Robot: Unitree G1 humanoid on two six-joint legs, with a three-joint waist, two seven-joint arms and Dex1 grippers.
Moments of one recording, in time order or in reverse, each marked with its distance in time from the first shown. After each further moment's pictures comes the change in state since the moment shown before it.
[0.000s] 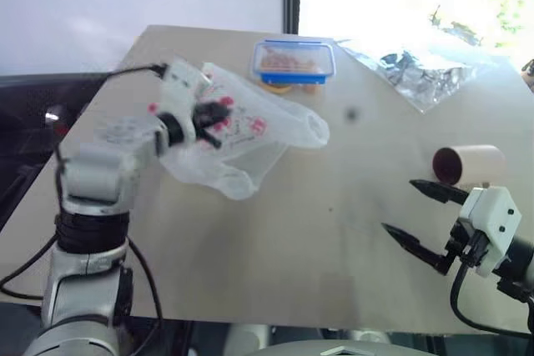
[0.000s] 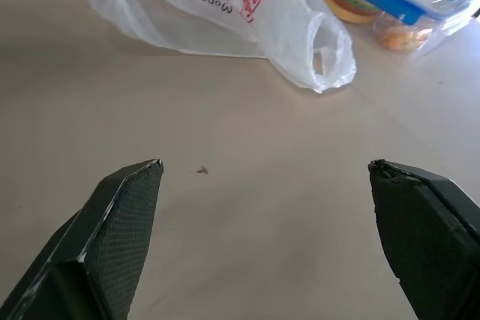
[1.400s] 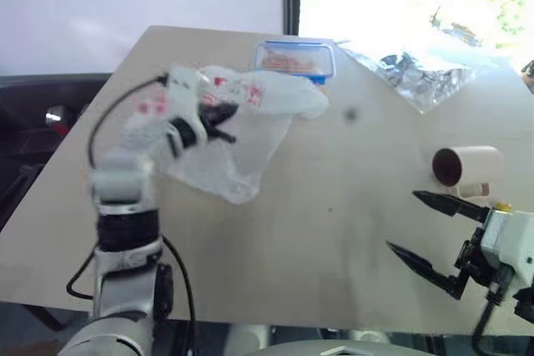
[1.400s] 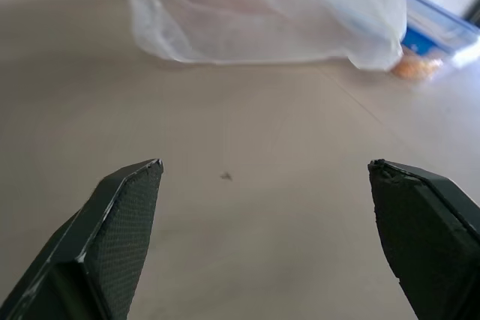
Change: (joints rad) left arm -0.145 -0.233 0.391 0.074 -0.115 0.150 -0.021; right arm 0.121 0.025 -0.032 0.015 -0.108 -0.119 0.056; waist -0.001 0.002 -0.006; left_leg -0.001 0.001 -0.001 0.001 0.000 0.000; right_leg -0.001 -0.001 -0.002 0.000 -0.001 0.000
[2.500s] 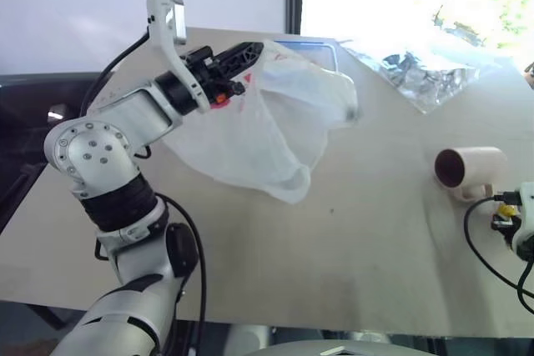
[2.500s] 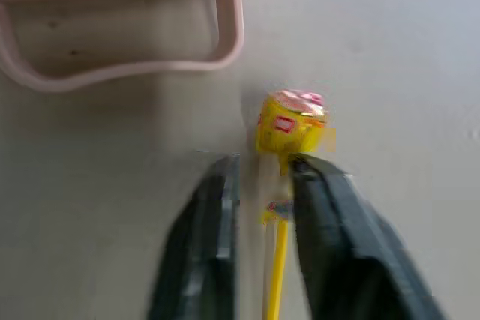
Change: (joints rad) left arm -0.150 -0.123 0.144 -0.092 -0.482 0.226 0.317; right arm -0.403 0.161 -0.084 0.410 -0.272 0.773 -0.492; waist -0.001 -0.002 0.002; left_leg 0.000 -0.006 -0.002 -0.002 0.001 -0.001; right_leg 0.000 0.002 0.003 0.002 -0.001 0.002
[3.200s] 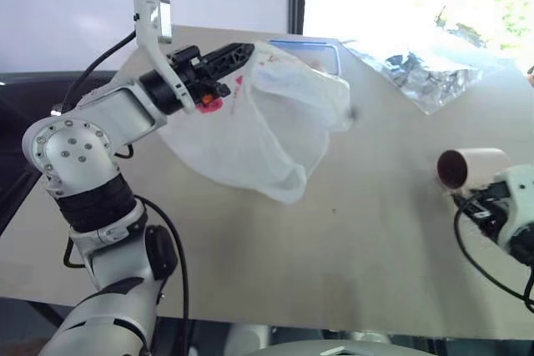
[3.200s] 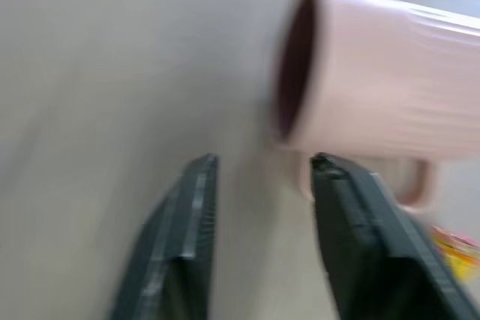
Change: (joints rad) left arm 0.020 0.122 -0.051 0.052 -0.085 -0.044 -0.054; right arm 0.076 -0.041 -0.059 -0.221 0.198 -0.070 0.143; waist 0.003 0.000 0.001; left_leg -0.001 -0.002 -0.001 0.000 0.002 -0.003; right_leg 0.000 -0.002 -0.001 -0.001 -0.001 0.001
